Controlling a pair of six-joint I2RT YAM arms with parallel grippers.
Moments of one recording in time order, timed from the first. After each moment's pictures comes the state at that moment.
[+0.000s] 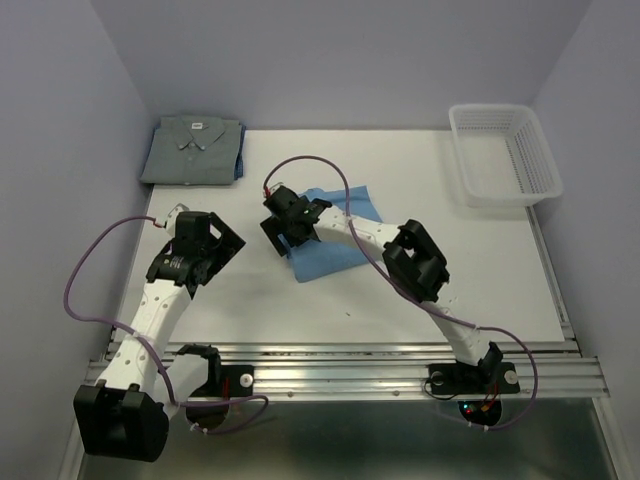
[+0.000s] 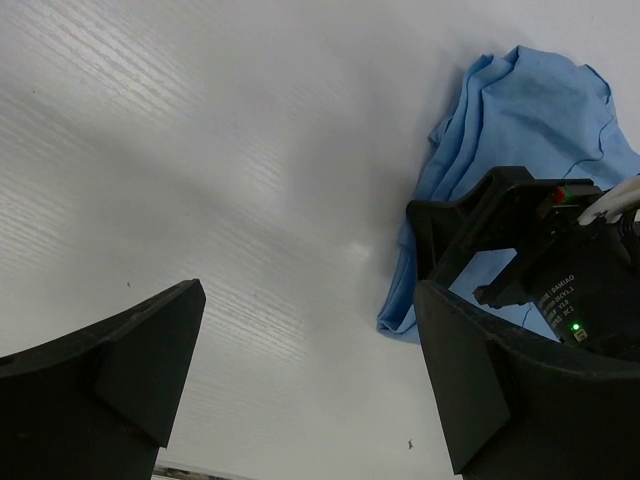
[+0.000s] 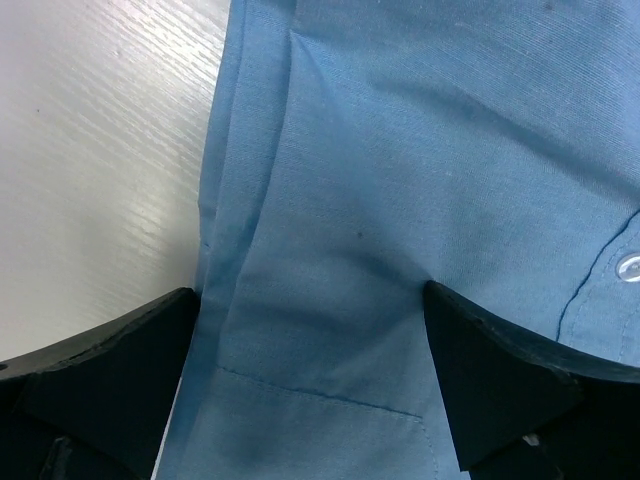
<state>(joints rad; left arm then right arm) -0.14 0.93 0.75 -0.65 -0.12 -0.86 0.90 2.37 1.99 -0.60 0.27 0.19</state>
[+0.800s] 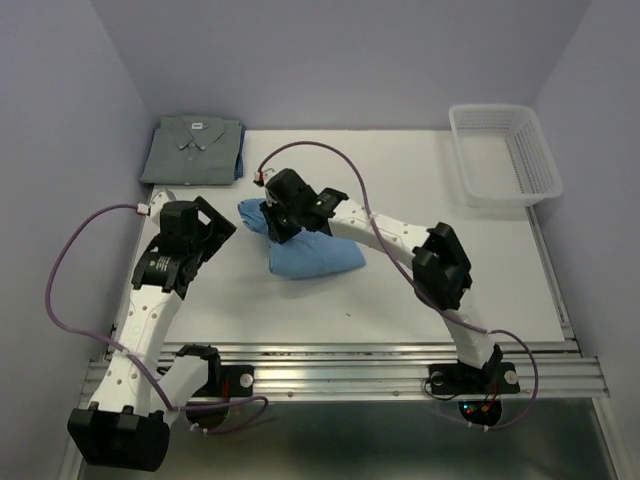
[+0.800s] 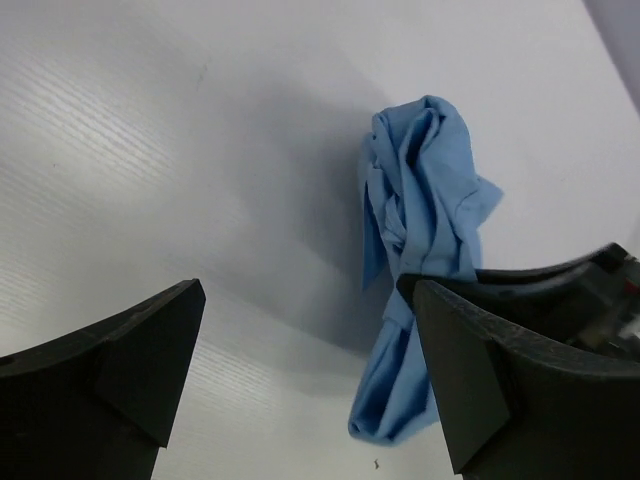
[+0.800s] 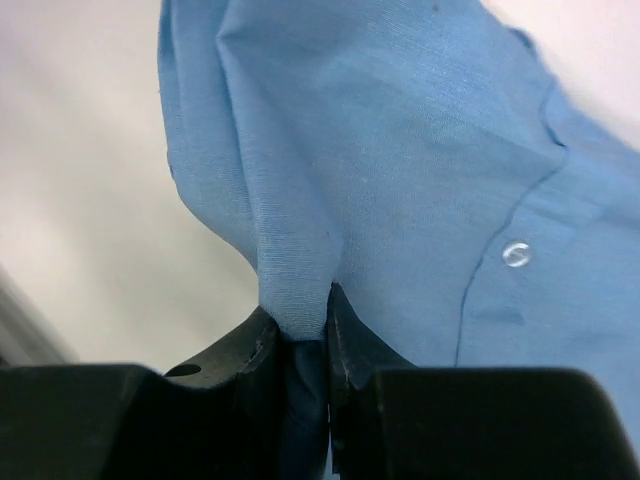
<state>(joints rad) -0.12 0.89 0.87 -0.69 -0.17 -0.84 0.92 2.21 1.96 -0.57 0.04 0.24</state>
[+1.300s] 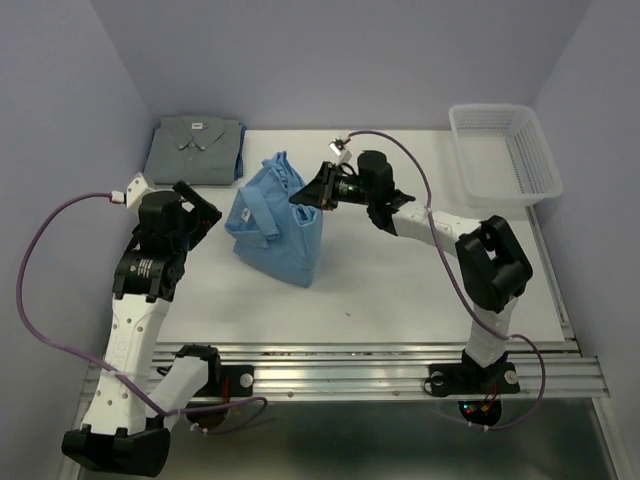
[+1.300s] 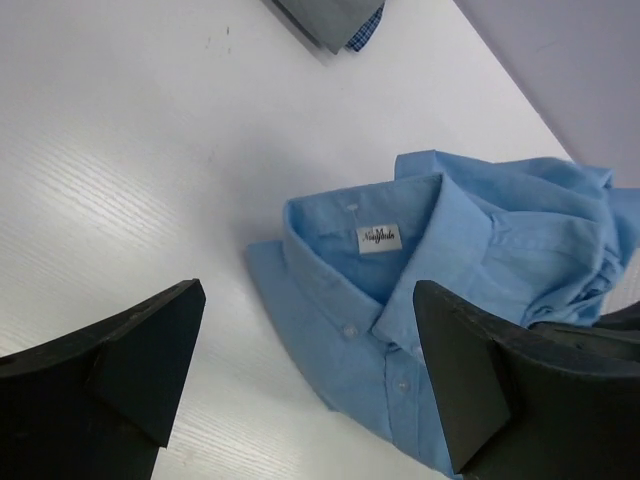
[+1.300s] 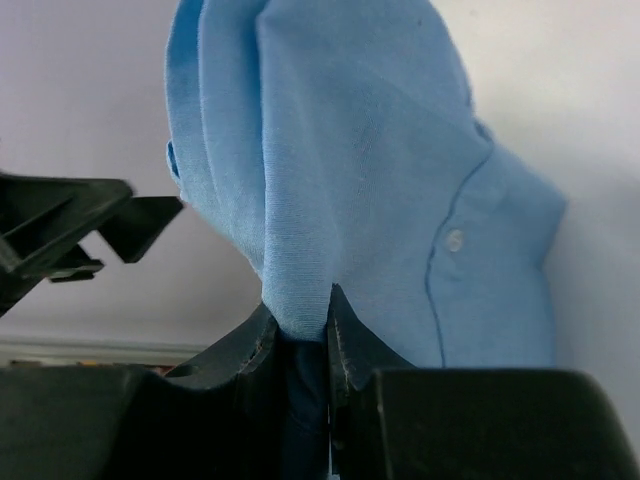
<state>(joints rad) -0.12 0.85 1.06 -0.77 -0.28 -0.79 0.63 1.86 1.36 0.40 -0.66 0.93</state>
